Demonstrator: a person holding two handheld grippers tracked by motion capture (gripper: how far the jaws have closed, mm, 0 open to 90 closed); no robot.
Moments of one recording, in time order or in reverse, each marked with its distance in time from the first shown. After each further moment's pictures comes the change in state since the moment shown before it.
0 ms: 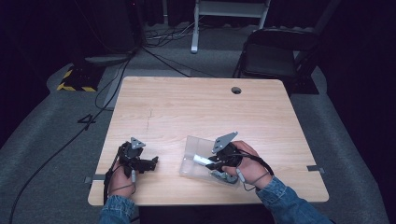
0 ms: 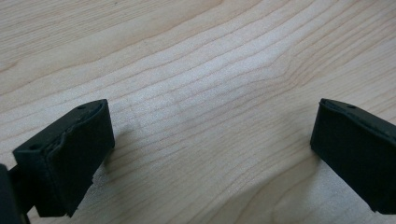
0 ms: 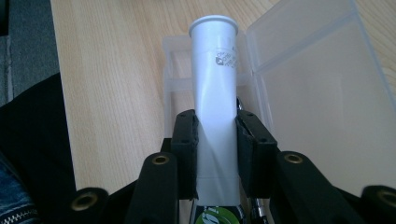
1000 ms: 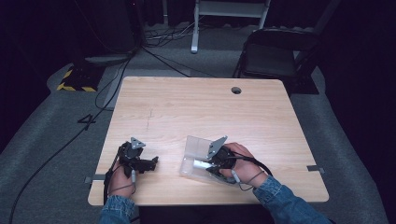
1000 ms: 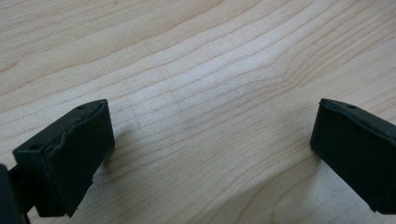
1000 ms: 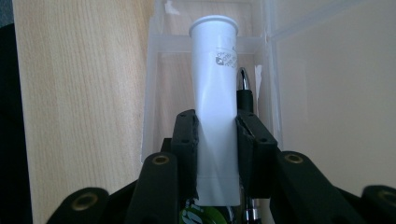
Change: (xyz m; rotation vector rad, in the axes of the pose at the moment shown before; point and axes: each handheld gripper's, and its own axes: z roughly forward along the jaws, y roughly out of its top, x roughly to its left) left arm 0.000 0.000 0.000 0.000 0.000 0.000; right arm -0.006 -0.004 0.026 0.126 -0.004 -0.115
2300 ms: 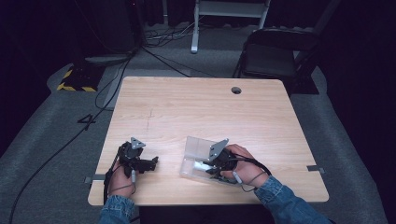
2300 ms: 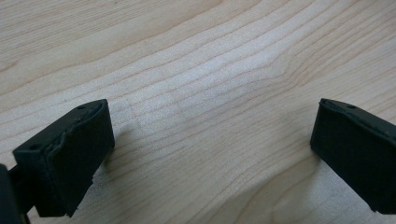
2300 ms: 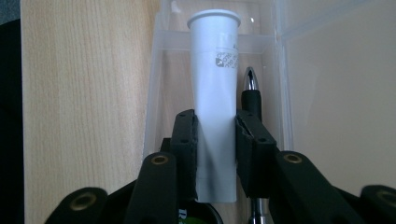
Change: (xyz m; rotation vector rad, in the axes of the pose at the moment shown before) left arm 0.000 0.000 0.000 0.001 0.001 -0.001; right arm 0.002 -0.008 0.005 -0.030 0.021 -0.027
